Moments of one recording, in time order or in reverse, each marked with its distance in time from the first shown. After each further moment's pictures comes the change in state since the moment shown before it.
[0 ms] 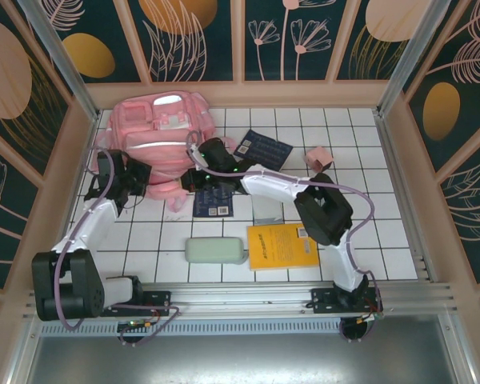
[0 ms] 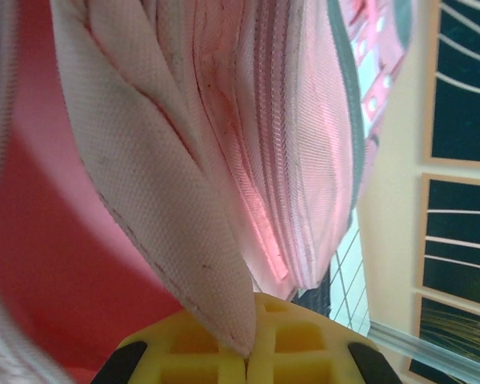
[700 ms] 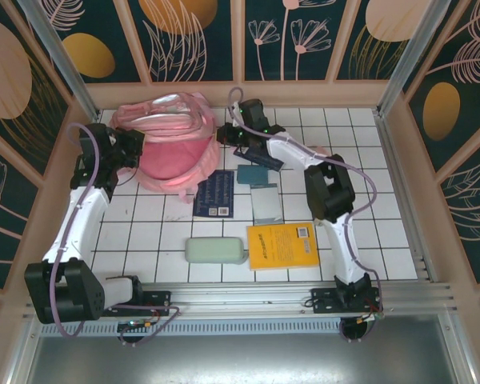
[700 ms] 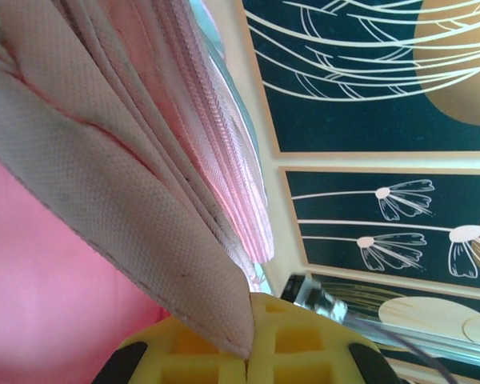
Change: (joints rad) left arm 0.006 -0.017 0.241 -0.023 0.092 -0.041; right arm -0.325 0.221 0.355 -0.096 -0.032 -0.024
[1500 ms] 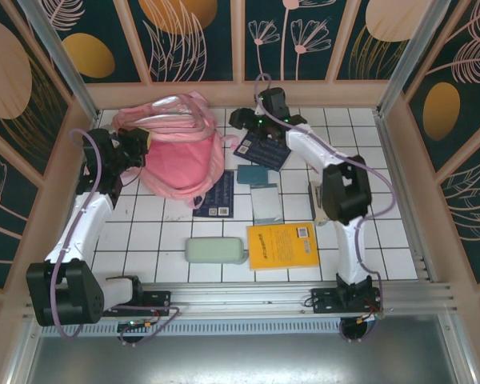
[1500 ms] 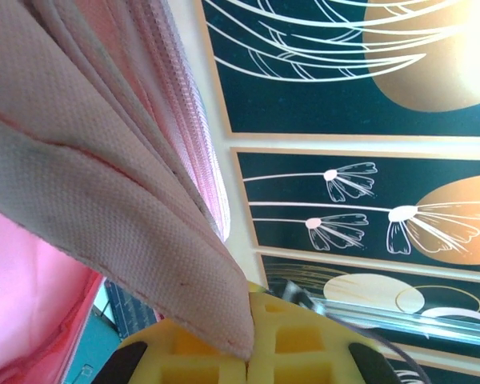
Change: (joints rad) left arm -0.030 -0.017 -0.099 0.218 0.048 -0.127; right arm -0.077 -0.200 -0.127 -0.052 0.058 0.163
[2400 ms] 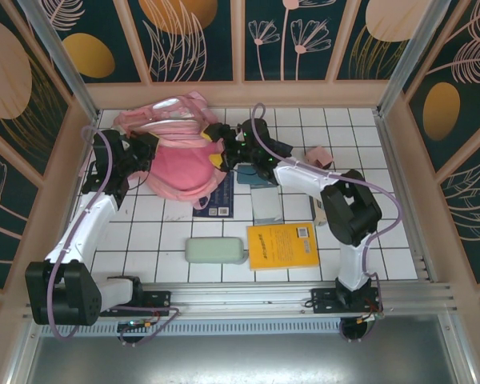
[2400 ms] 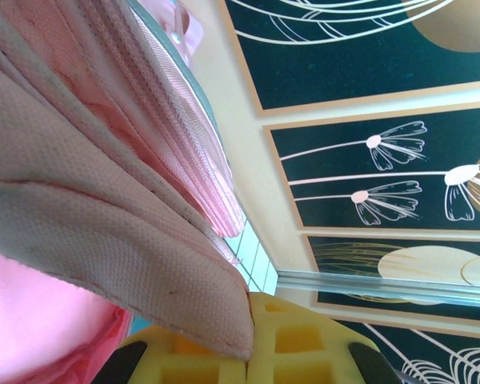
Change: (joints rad) left arm -0.070 0.000 0.002 -0.075 -0.053 0.156; right arm 0.205 -0.172 -0.430 0.566 -0.077 0.845
